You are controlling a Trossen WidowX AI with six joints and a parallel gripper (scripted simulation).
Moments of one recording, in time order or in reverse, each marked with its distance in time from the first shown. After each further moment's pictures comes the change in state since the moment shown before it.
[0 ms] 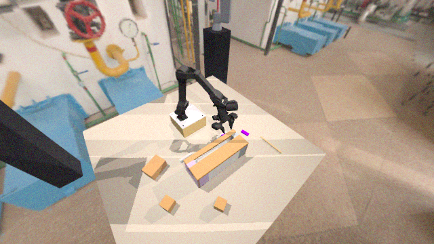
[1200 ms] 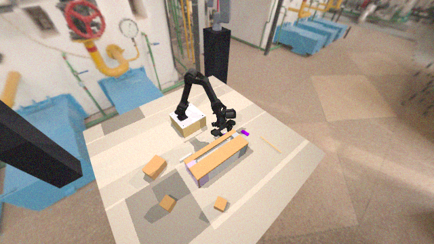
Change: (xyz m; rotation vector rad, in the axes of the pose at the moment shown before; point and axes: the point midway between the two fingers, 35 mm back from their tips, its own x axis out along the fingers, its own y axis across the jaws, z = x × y) arm 0.063 0.004 0.038 -0.007 -0.019 0.013
